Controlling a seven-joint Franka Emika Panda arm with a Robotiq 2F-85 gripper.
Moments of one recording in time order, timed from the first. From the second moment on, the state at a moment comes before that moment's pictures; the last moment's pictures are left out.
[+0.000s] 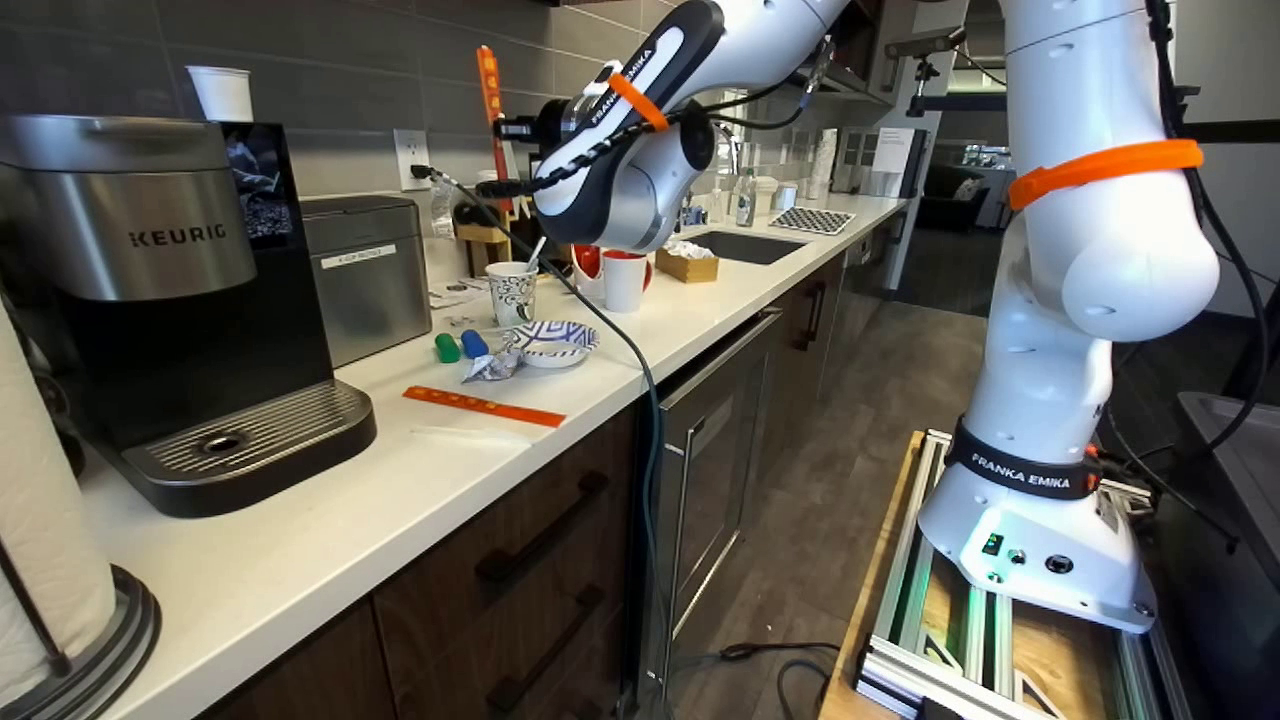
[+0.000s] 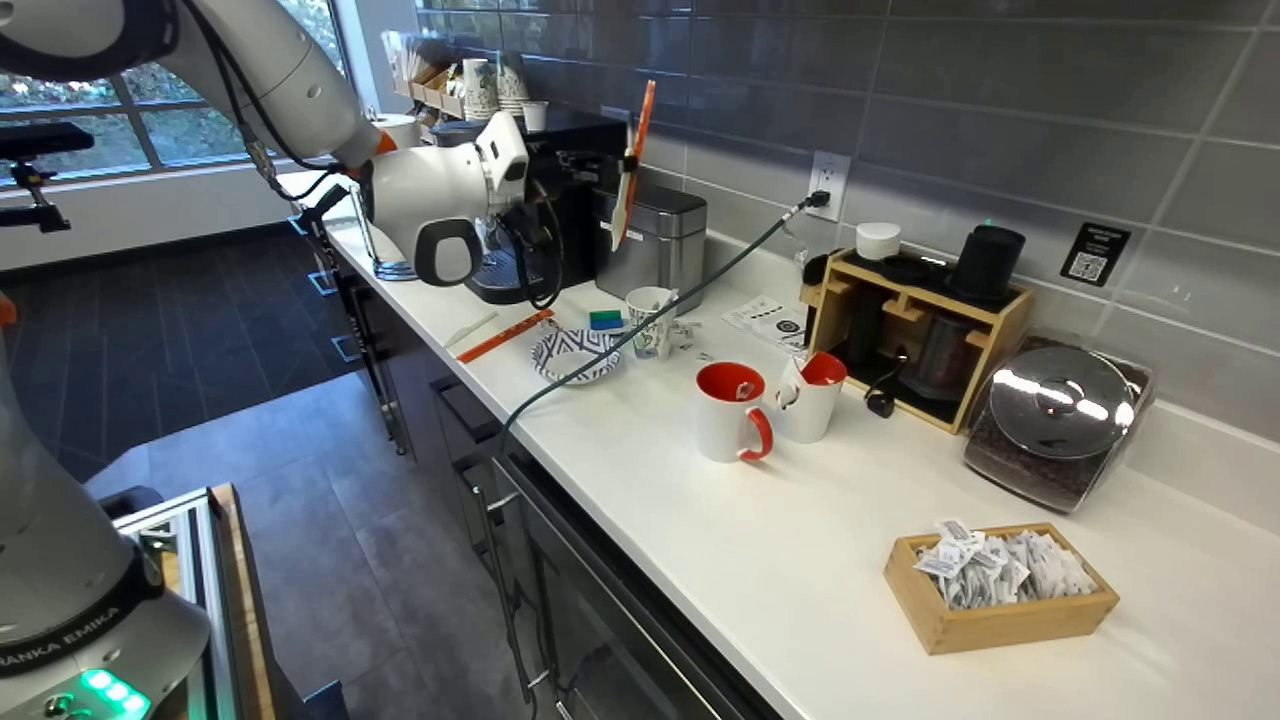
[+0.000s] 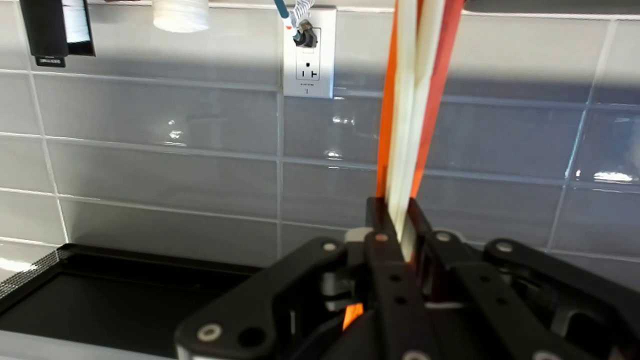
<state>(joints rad) 0.21 0.29 0.04 -2.24 0.42 4.16 -0.30</state>
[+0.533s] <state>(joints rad) 0.21 0.29 0.04 -2.24 0.42 4.16 -0.30</state>
